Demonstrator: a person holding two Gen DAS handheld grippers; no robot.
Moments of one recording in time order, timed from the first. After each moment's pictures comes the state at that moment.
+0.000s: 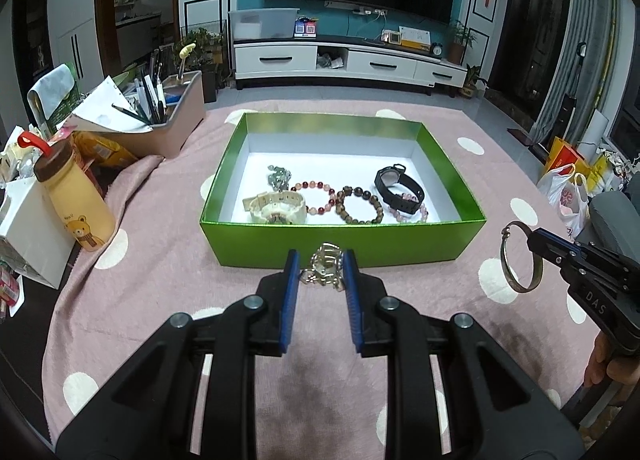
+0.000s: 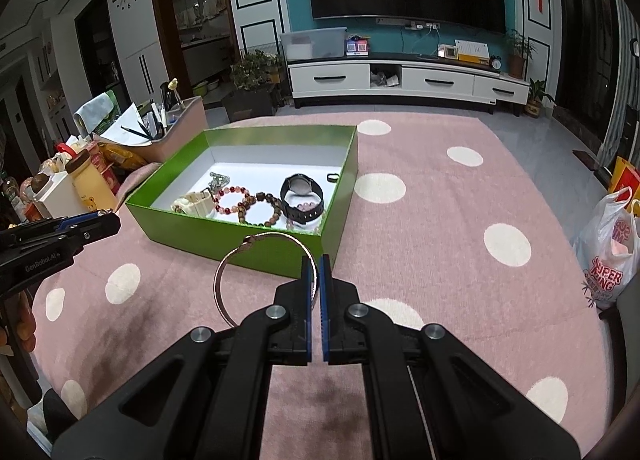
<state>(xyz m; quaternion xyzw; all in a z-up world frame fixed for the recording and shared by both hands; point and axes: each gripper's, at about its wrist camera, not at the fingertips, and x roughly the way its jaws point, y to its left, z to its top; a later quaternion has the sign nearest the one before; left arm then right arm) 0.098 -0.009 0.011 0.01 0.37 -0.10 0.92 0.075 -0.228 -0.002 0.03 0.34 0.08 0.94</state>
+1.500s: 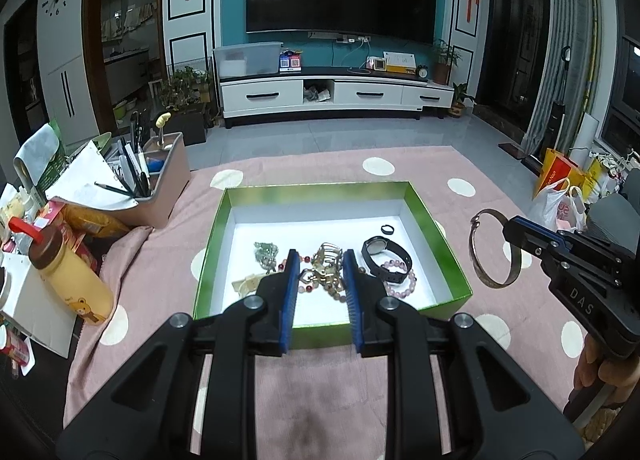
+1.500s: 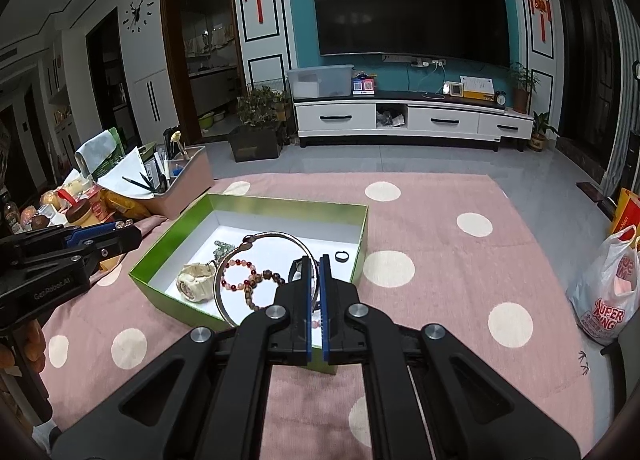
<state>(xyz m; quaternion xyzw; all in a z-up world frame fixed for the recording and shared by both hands) 0.141 -0.032 0.057 0.03 0.32 -0.12 0.94 0.122 -0.222 0.043 0.03 0.28 0.09 0.96</state>
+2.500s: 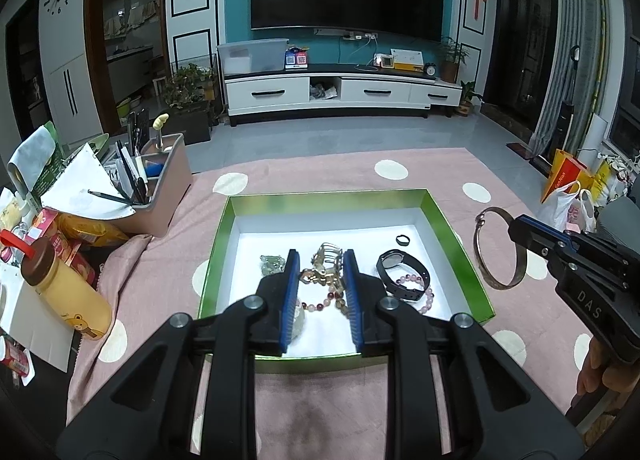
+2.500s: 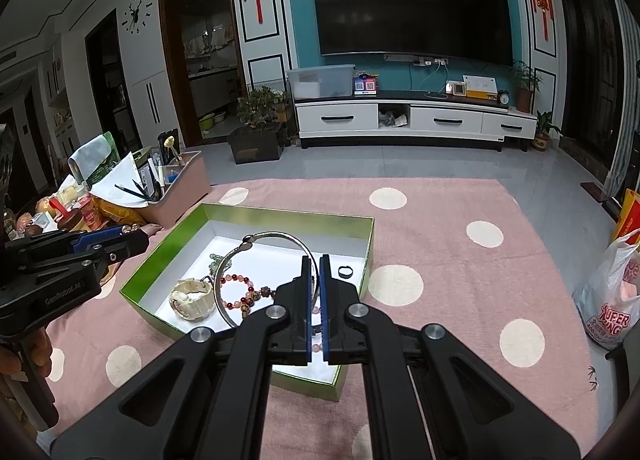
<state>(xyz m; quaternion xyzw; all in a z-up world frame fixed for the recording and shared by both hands) 0.175 -0.028 0.050 0.03 0.33 -0.11 0.94 0.151 -0.220 0.040 0.03 0.28 0.09 0.95</state>
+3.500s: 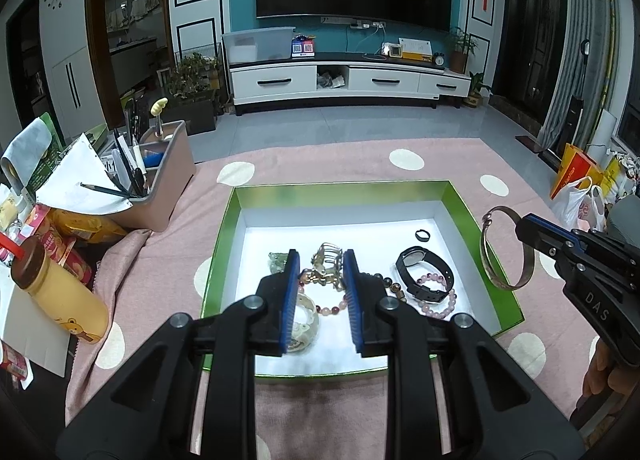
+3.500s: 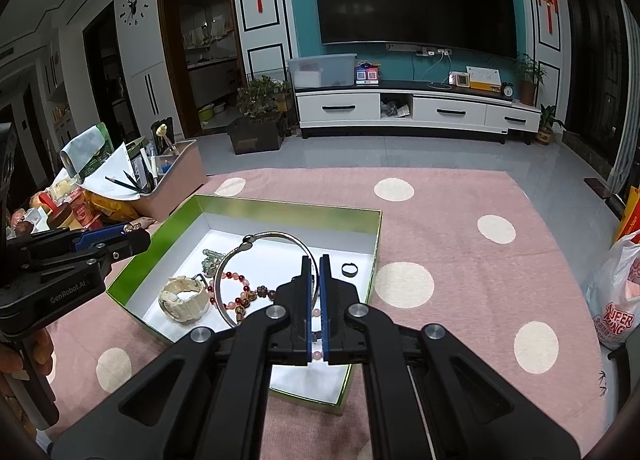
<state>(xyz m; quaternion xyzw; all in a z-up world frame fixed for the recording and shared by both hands) 0.198 -0.025 0.031 0.03 0.34 -0.10 0.93 0.172 -0.213 0.026 0.03 0.30 0.09 0.95</state>
